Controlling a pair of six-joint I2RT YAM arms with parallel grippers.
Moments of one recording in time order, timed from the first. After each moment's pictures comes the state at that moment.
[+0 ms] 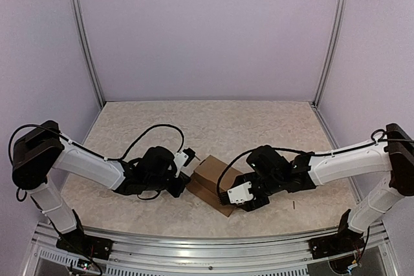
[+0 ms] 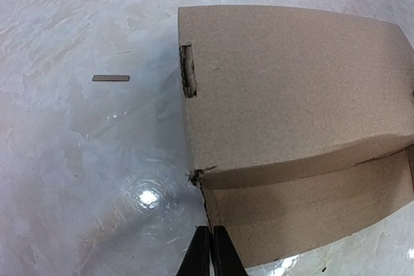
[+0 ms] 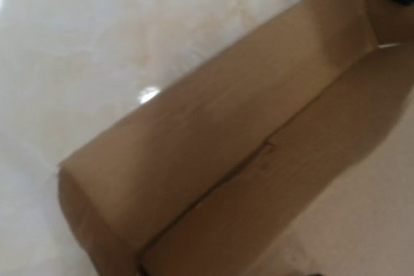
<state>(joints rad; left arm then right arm) -0.93 1.68 0.68 0.30 -0.08 -0.14 1.02 1.51 0.76 -0.17 -0.09 -0.94</state>
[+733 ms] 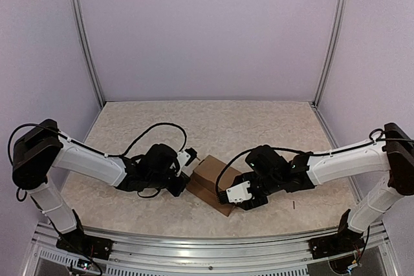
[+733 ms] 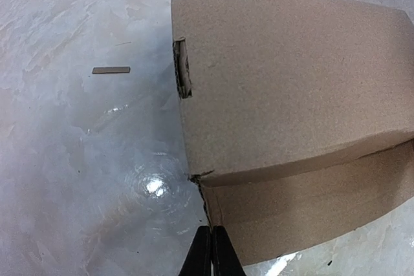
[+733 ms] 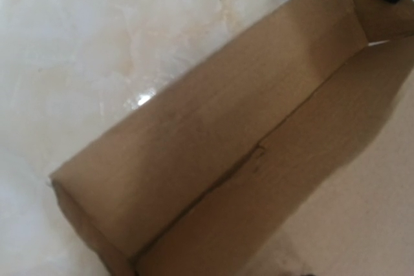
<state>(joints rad) -0.93 1.68 0.73 0.19 -0.09 -0.11 1.02 1.53 0.76 -0.15 -0.09 -0.92</state>
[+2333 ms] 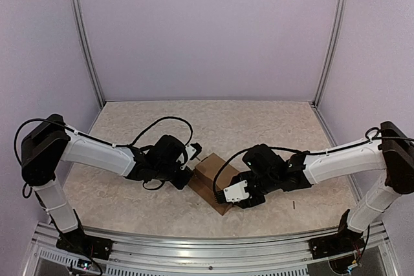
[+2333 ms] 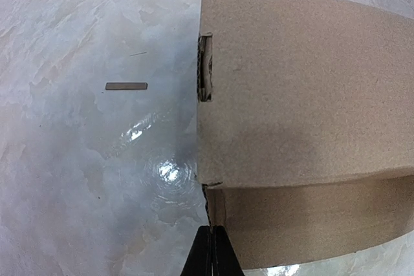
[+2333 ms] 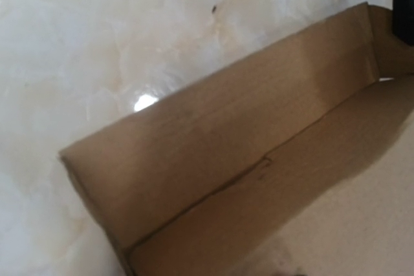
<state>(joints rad) -0.90 1.75 0.89 0.02 -0.11 -0.07 1.02 1.56 0.79 -0.13 -0.10 -0.94</state>
